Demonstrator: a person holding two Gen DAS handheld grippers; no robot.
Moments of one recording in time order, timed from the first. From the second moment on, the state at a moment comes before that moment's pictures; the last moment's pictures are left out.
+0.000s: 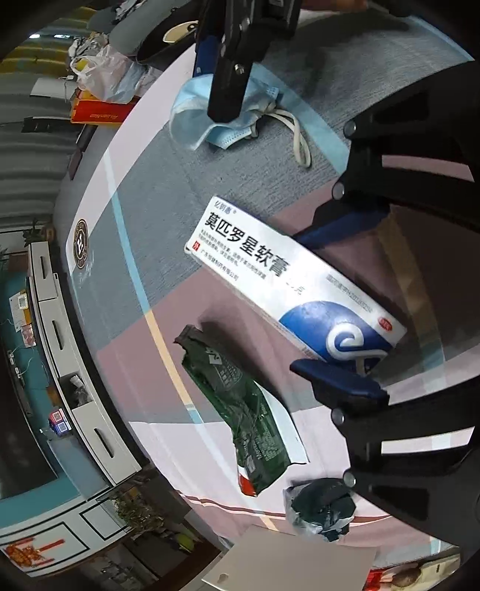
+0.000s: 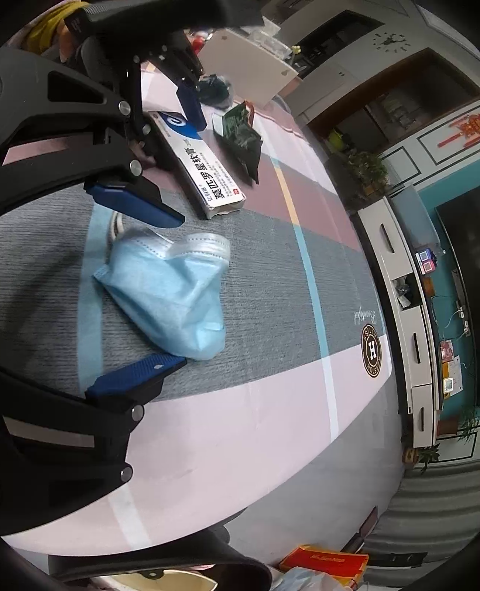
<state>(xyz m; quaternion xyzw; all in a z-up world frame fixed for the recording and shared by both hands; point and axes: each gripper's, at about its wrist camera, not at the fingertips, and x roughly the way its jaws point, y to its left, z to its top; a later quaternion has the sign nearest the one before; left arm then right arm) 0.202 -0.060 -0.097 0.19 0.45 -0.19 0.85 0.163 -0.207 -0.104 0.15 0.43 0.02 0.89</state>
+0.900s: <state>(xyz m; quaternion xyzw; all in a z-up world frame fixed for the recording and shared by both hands) 0.076 -0.053 -0.049 0.02 0.42 -0.18 0.89 0.038 -0.229 -0.062 0.14 0.39 0.02 0.91</state>
